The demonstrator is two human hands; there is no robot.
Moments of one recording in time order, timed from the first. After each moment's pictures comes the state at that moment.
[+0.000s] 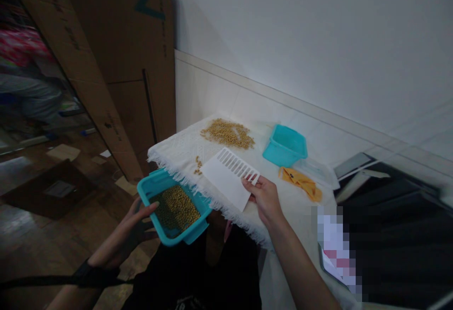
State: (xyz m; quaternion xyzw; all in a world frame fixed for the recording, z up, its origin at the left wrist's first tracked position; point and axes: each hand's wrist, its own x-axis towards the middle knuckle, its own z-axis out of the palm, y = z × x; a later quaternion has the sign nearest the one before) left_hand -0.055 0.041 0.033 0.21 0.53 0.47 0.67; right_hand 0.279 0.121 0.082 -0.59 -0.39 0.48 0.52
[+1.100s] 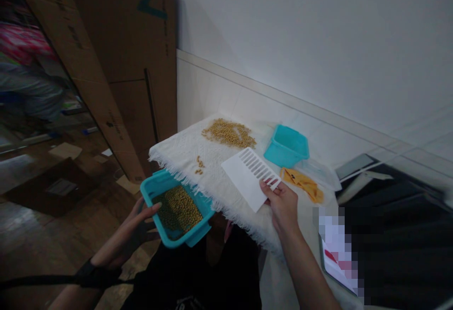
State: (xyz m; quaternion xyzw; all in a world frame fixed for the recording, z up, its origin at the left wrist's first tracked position) left_hand -0.055 0.040 0.039 0.21 0.53 0.47 0.68; right_hand 0.303 0.109 0.080 -0.61 -0.37 0.35 0.61
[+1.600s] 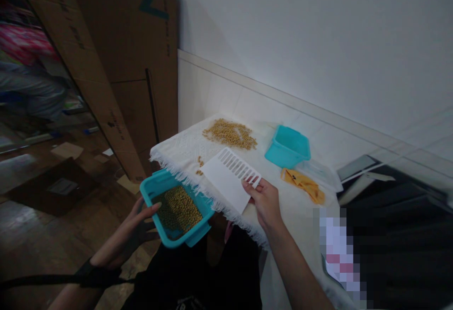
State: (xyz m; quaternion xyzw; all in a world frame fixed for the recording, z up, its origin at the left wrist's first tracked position) left_hand -0.058 0.040 0.034 0.20 0.52 0.47 0.68; right_hand 0.265 0.115 0.080 -0.58 -0.40 0.44 0.55
